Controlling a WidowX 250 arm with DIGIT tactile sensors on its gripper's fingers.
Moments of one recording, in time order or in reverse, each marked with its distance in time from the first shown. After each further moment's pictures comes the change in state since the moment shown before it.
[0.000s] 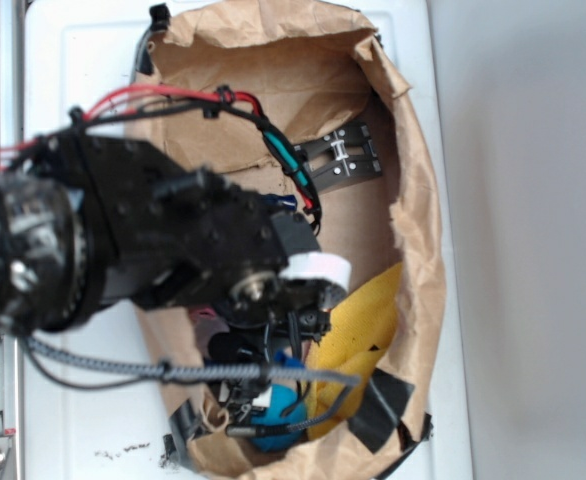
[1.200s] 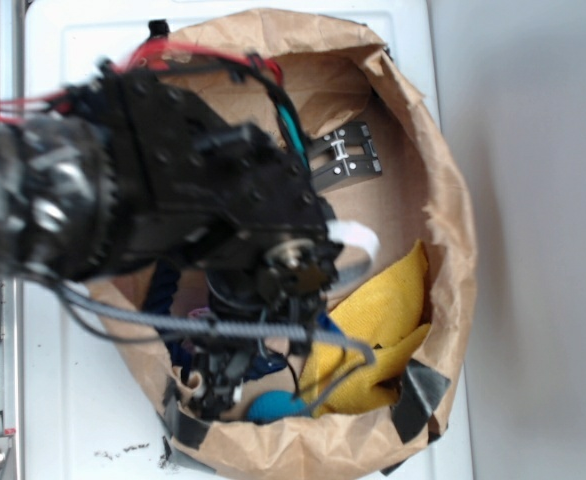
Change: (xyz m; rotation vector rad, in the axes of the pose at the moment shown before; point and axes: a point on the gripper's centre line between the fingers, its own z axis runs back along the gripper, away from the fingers) arm 0.001 0.042 0.050 0.036 0.058 0.184
